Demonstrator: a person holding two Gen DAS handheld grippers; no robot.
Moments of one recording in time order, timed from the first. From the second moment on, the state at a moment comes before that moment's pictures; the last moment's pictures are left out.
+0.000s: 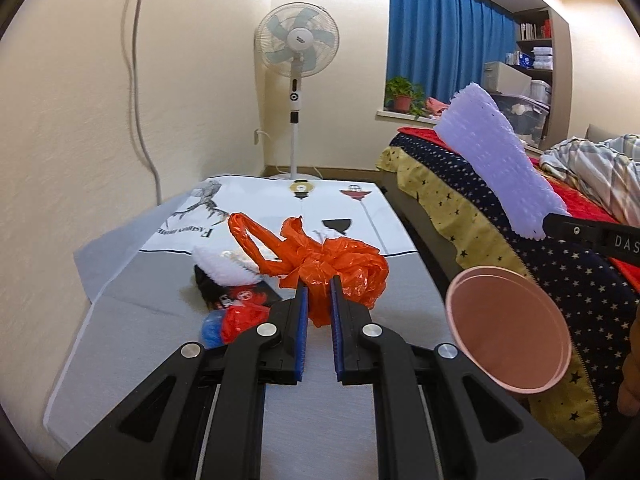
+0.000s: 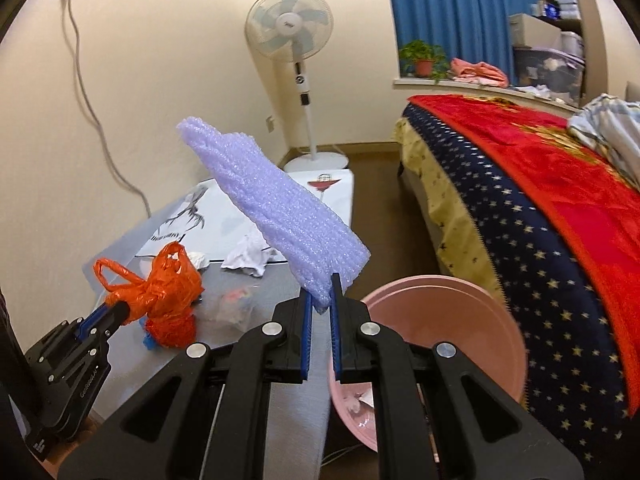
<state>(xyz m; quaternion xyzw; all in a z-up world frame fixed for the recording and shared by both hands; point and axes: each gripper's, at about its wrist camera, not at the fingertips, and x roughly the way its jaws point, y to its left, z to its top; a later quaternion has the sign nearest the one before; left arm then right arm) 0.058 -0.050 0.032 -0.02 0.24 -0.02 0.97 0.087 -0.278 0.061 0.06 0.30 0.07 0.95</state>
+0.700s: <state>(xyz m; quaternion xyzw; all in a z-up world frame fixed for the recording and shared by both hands) 0.049 -0.103 0.038 -0.01 0.24 -0.06 0.97 0.051 -0.347 0.062 0.12 0.30 -0.01 0.95</state>
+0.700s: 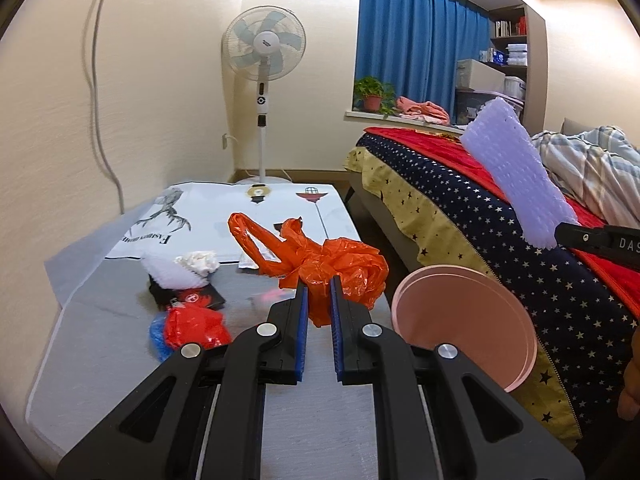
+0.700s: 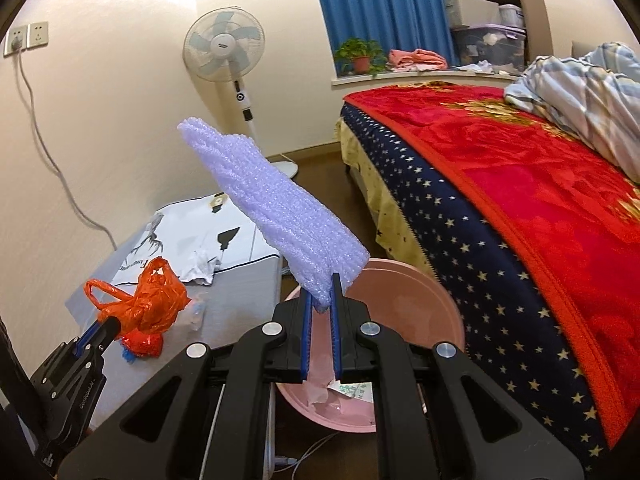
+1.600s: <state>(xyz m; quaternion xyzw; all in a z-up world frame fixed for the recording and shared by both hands) 0.064 -0.160 0.025 -0.01 0.25 -0.13 0.96 0.055 -0.372 0.045 0.14 0.33 -0.06 0.93</state>
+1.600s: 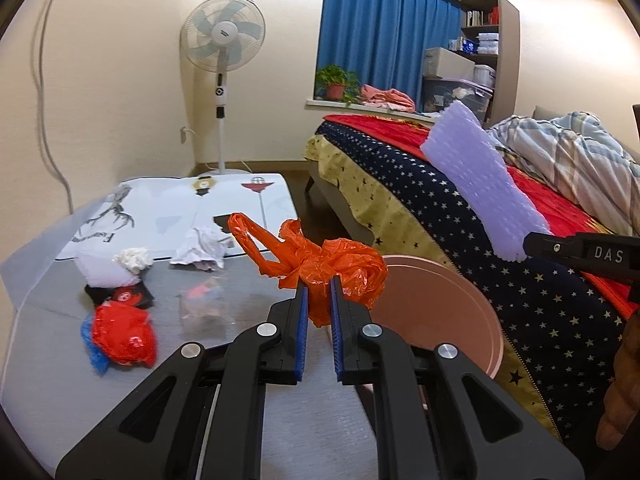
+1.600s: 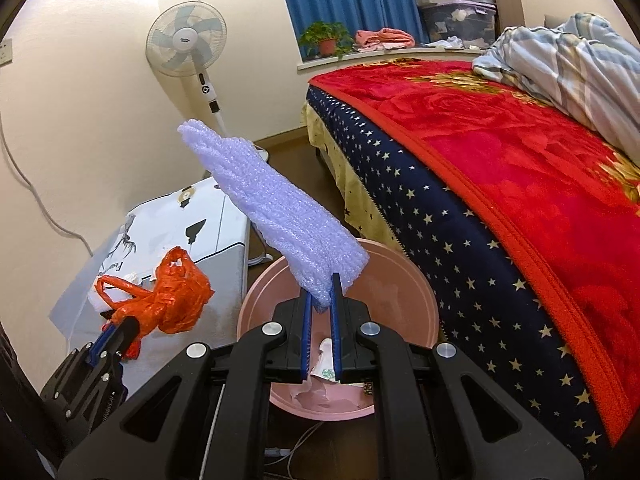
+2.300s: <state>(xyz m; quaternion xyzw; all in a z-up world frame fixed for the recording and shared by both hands) 0.090 -0.213 -0.003 -0.01 0.28 -0.19 0.94 0.067 -0.398 0.025 0.16 0.35 -0.09 0.92</state>
